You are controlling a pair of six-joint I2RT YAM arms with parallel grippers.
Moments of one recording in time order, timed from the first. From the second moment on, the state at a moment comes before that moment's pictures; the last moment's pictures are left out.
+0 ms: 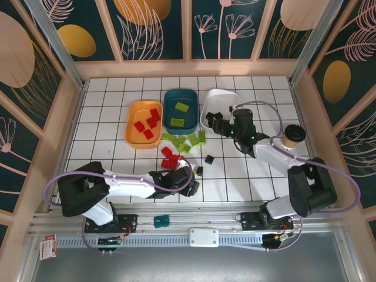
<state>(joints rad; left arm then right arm) -1.18 1.57 0.65 -0.07 -0.24 -0.63 0.42 1.40 0.77 0.02 -0.03 0.43</state>
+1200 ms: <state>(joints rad) -0.81 1.95 1.45 -0.05 -0.10 -0.52 0.49 0.96 0.40 0.00 0.01 0.56</state>
